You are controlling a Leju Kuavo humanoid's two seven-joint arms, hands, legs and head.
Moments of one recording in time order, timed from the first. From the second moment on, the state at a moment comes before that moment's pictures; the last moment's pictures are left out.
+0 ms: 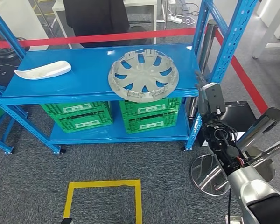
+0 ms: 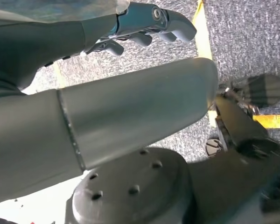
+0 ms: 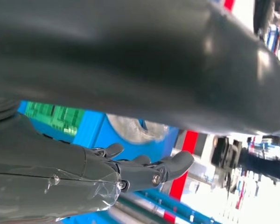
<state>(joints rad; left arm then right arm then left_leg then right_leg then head) -0.11 0.05 -0.19 -0.19 0.14 -0.02 -0.04 -0.58 -0.08 0.47 -1.02 -0.17 -0.19 -0.36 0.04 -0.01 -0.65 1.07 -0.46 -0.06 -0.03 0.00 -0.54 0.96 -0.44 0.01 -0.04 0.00</state>
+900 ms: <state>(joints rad) -0.11 0.05 -0.19 -0.19 0.14 -0.01 -0.04 -0.58 -0.08 0.47 -1.02 -0.17 -0.17 -0.38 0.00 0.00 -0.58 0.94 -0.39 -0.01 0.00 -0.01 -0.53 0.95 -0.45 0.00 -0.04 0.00</state>
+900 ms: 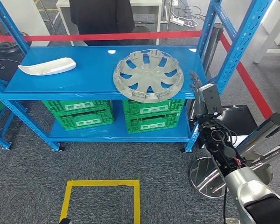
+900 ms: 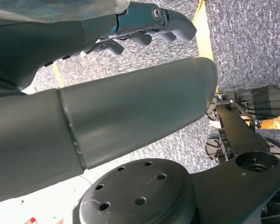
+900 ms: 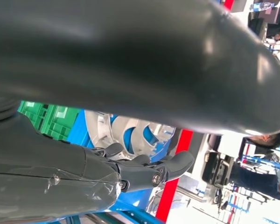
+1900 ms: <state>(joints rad) -0.11 0.06 -0.20 -0.19 0.16 -0.03 -0.06 -0.58 -0.08 0.47 -1.02 -0.15 -0.21 -0.37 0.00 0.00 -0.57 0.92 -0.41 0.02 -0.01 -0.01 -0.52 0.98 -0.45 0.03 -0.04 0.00</state>
